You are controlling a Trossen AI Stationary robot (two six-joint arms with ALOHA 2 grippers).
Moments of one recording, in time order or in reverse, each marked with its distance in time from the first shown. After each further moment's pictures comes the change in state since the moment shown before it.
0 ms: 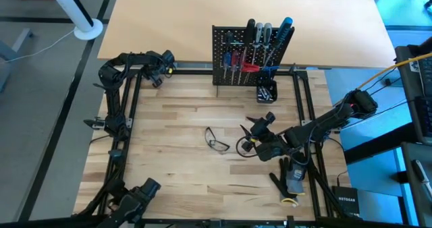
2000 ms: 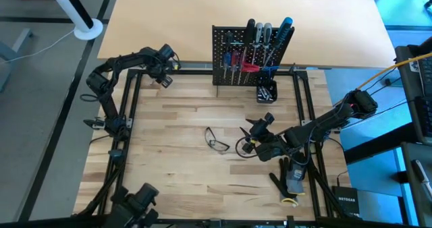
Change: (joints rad) left arm -0.061 -0.216 0.000 -0.075 0.471 -0.077; right arm 0.000 0.001 0.000 -0.023 -0.060 0.007
